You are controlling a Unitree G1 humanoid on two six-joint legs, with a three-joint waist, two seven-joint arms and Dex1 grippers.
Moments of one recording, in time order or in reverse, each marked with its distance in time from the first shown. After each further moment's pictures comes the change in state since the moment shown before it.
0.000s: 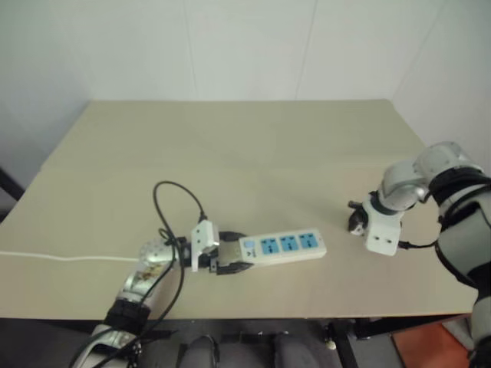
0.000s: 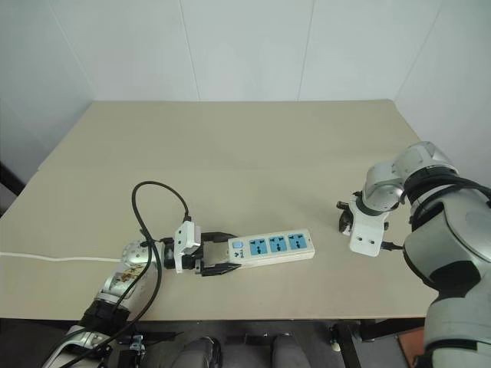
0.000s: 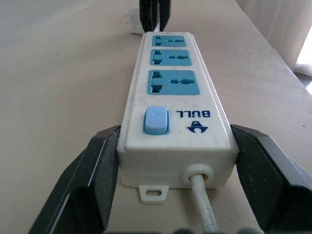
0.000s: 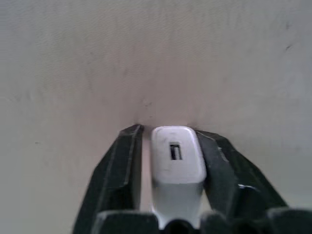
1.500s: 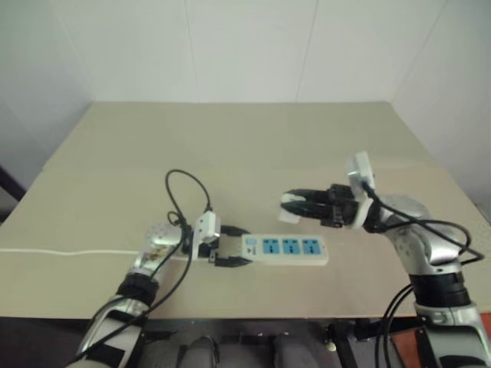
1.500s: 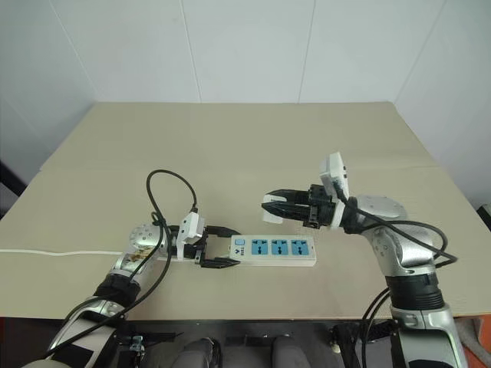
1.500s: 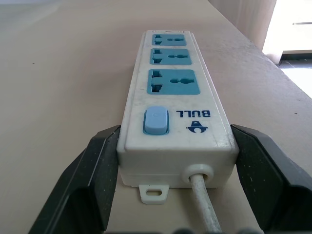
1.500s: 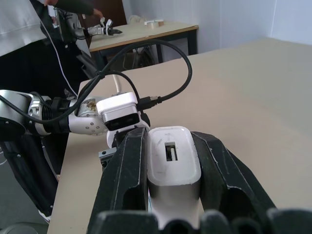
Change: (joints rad) left arm -0.206 -0.031 -0.009 0.328 0.002 -0.135 -0.195; right arm 0.881 0.222 -1.006 -1.256 1.913 1.916 0.677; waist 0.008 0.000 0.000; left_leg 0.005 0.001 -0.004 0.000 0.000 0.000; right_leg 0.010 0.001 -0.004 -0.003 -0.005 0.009
